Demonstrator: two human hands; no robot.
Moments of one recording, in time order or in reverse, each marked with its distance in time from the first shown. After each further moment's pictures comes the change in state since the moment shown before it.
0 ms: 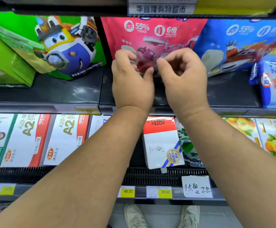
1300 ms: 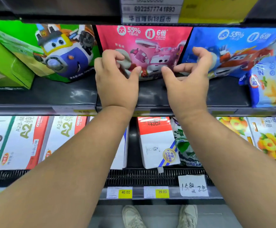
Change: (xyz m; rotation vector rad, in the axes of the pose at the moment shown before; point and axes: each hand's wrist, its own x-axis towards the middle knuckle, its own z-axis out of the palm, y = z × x) left_hand 0.010 -0.015 -0.016 0.090 0.070 0.102; right_hand -0.004 0.005 -0.017 -0.125 0.121 0.122
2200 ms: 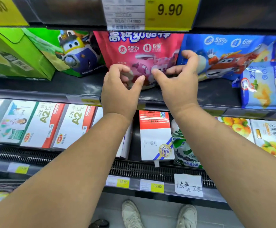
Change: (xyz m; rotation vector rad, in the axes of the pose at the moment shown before) left_hand -0.043 0.025 -0.022 -0.026 -0.050 -0.103; right_hand -0.001 -0.006 -0.017 0.058 -0.152 -0.025
